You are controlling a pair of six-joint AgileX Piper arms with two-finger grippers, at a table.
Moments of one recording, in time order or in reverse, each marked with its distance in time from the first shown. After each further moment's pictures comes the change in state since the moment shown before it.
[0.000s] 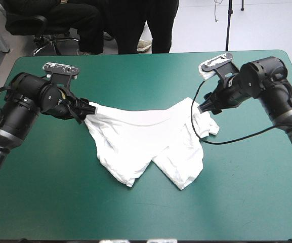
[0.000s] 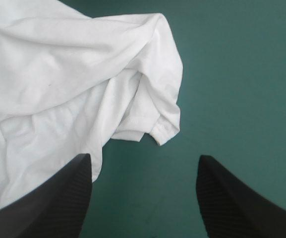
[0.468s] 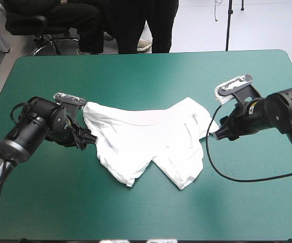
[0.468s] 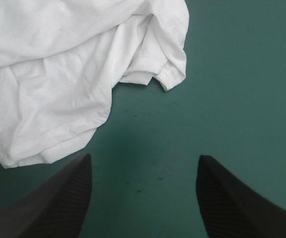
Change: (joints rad) left arm 0.000 -0.031 0.317 -0.028 -0.069 0.039; right arm -0.001 -0.270 0.249 -0.013 0.014 0.003
